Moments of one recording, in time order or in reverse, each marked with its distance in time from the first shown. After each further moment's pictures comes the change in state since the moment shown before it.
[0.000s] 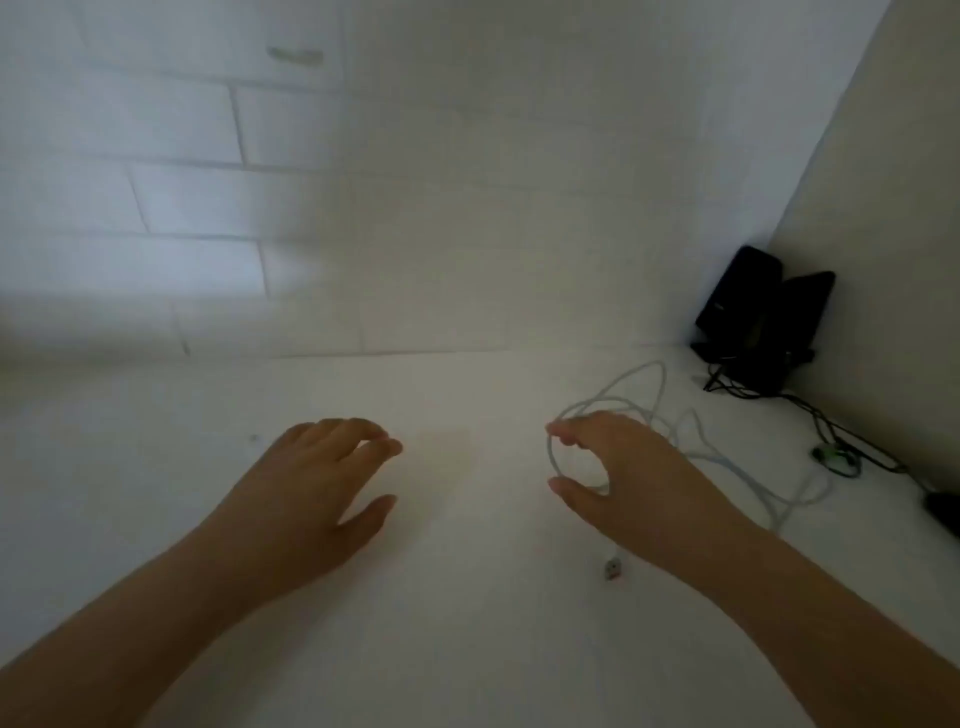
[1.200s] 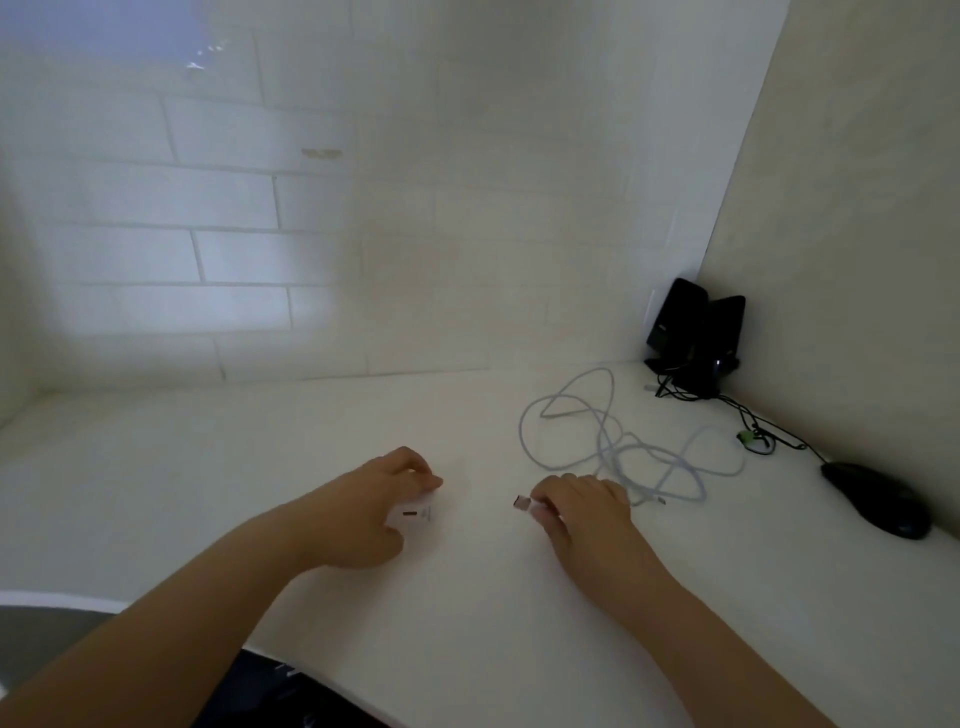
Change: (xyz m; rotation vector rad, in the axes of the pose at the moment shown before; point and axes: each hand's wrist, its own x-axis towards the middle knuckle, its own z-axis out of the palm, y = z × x) left_hand -0.013 0.034 -0.016 -0.424 -0.447 -0.026; right_hand -0.070 -0.018 0.037 -0.020 0.246 -0.041
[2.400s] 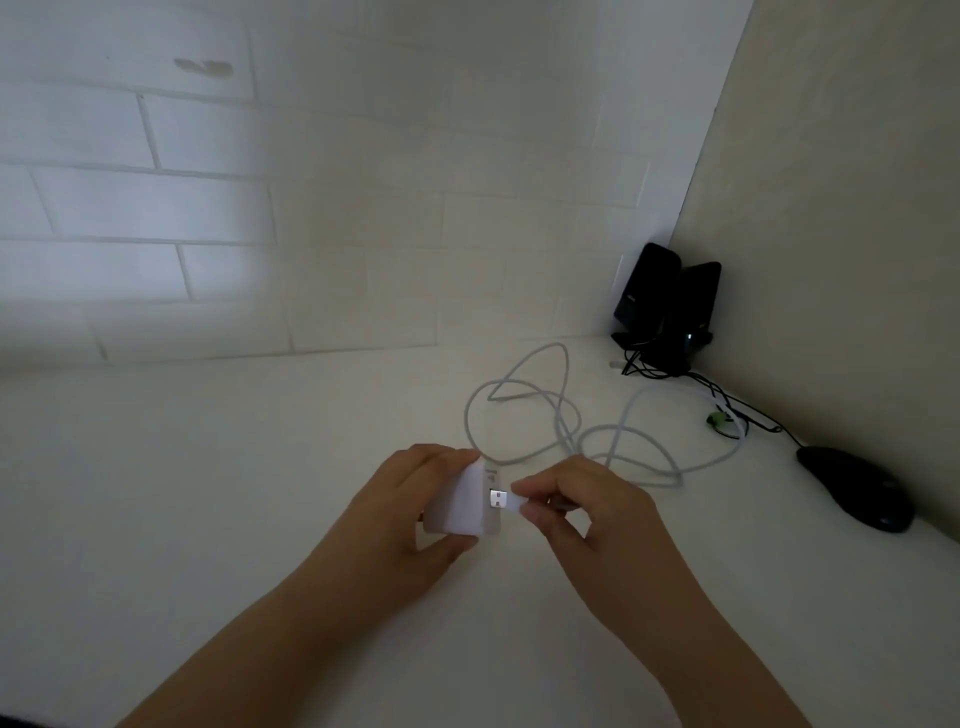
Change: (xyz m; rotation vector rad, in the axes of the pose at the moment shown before) left_hand 0.054 0.058 0.061 -0.252 0.531 0.264; right_hand -0.005 0.028 -0.033 0.400 0.098 0.020
